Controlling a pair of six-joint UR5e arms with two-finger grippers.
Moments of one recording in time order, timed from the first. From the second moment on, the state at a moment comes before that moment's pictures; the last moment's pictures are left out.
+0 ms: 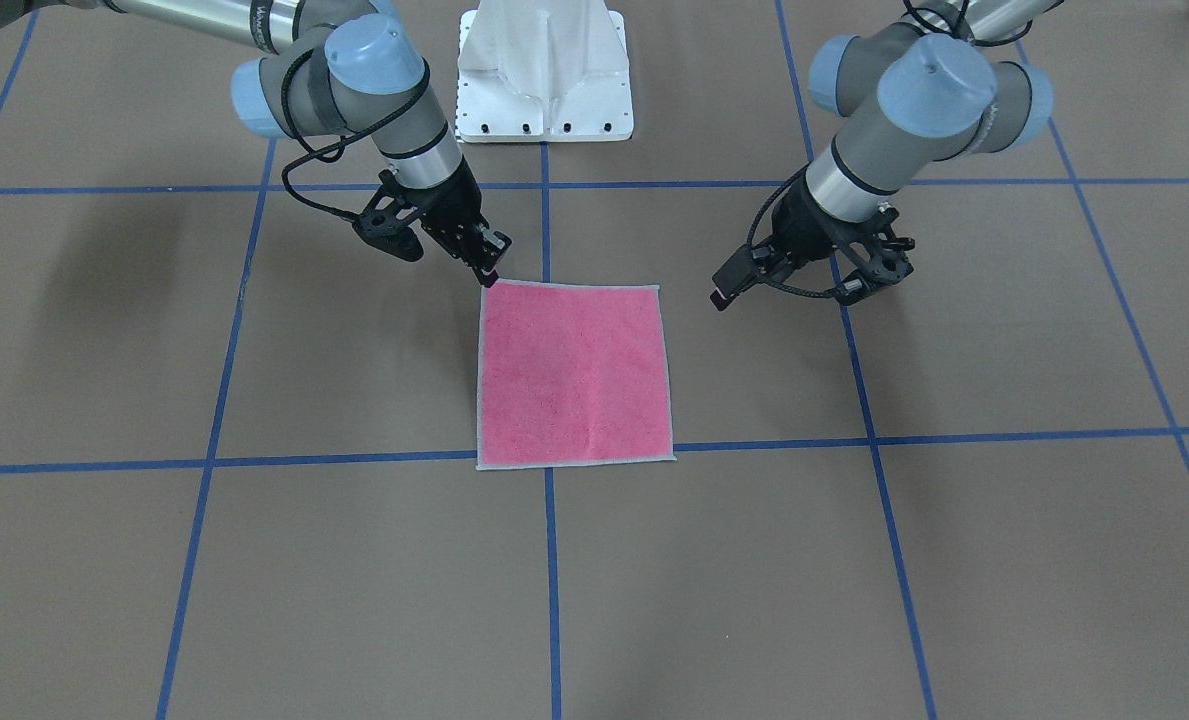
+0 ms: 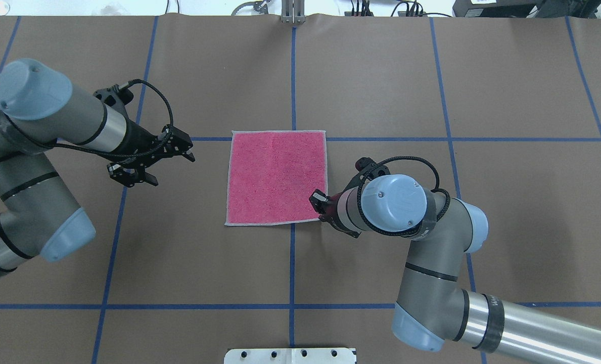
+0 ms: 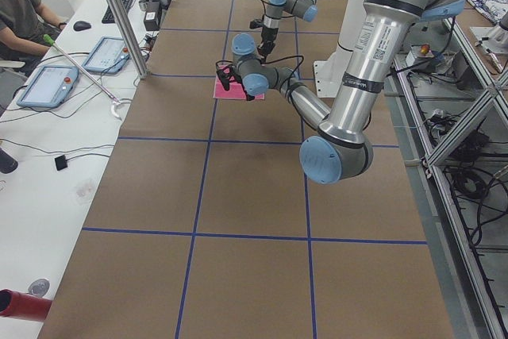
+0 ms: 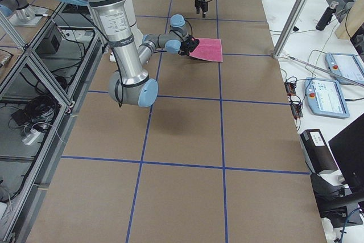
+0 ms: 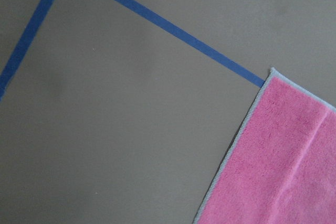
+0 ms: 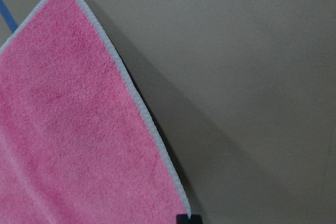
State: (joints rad) left arm -0.71 -1.95 -1.80 -1.97 -2.12 -1.71; right arm 0.40 -1.11 1.76 -1.19 1.72 1.99
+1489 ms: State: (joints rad) left arm -0.47 -2.00 -1.77 -1.96 -1.87 -1.83; right arm 0.40 -1.15 1.79 -1.19 1.80 2.03
